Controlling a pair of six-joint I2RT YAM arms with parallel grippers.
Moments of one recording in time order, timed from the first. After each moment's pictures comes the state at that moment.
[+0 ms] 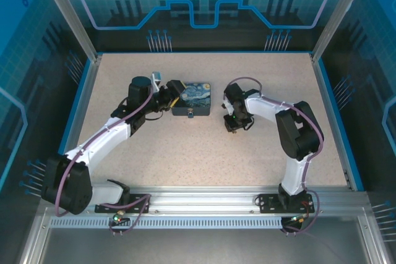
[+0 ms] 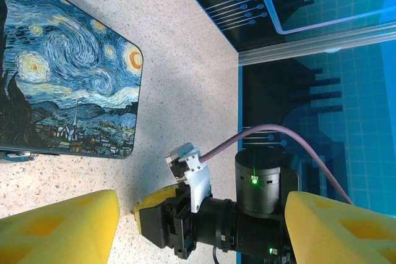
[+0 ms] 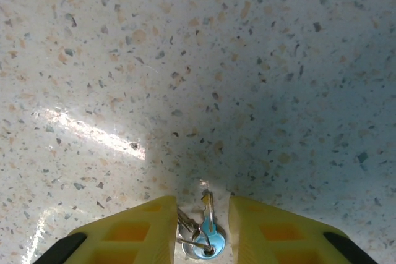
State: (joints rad) left arm -0.32 1.30 0.88 0.02 0.39 -1.10; right arm 0.46 1.89 1.24 -0.78 -0.05 0.09
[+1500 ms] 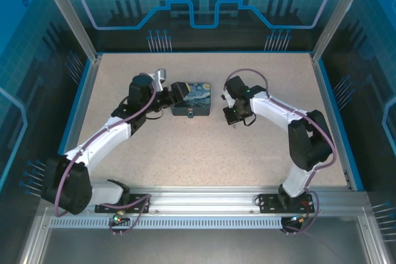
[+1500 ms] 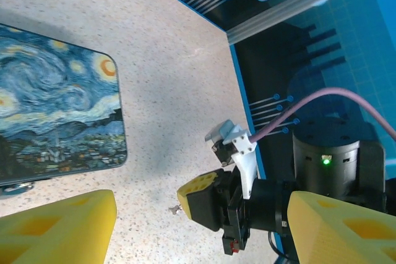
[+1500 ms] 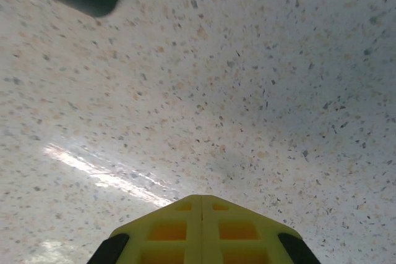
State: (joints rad) left arm -0.34 1.30 0.90 0.04 0.45 -0.86; right arm 0.48 1.73 1.25 -0.77 -0.03 0.11
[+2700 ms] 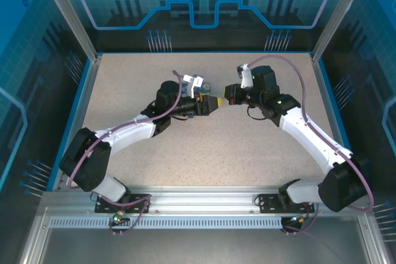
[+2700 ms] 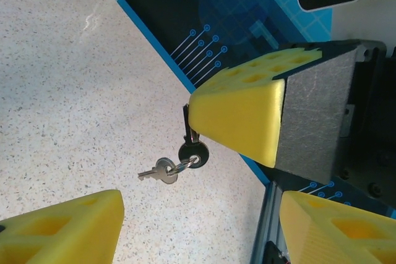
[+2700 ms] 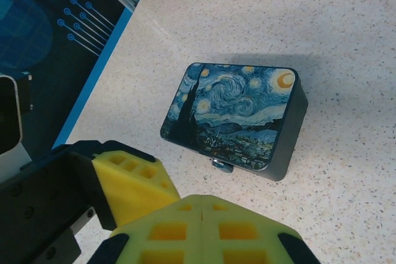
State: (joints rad) left arm -0.57 1.54 0.92 0.44 0.58 -0.66; right arm 0.43 1.32 1.13 -0.37 -0.31 0.46
